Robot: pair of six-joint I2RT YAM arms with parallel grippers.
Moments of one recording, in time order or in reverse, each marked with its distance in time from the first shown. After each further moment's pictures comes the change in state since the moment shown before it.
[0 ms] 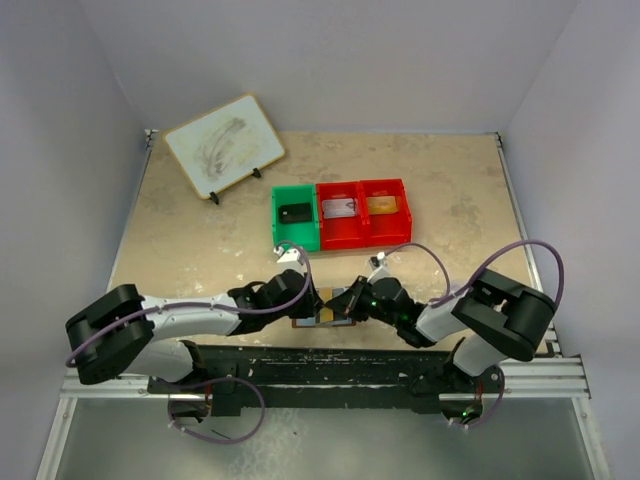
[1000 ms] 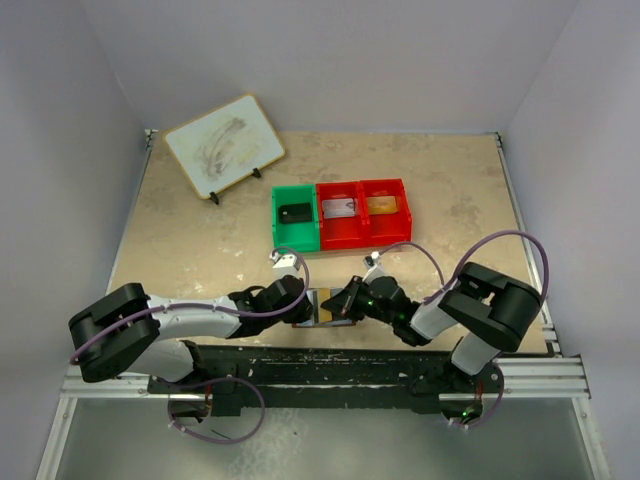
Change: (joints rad) left arm -0.003 0.044 -0.047 0.003 -0.039 -0.020; right arm -0.005 0.094 0.021 0.094 -0.052 -0.016
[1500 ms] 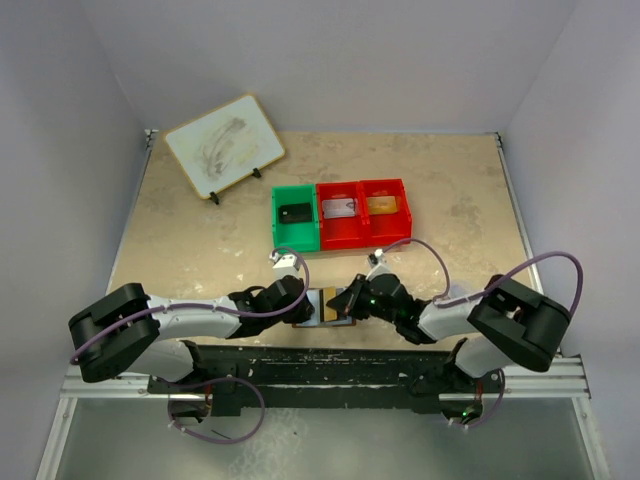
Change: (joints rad) left arm -0.003 -0.001 0.000 -0.003 -0.005 0.000; right arm 0.000 -0.164 0.011 -0.225 0.052 -0.032
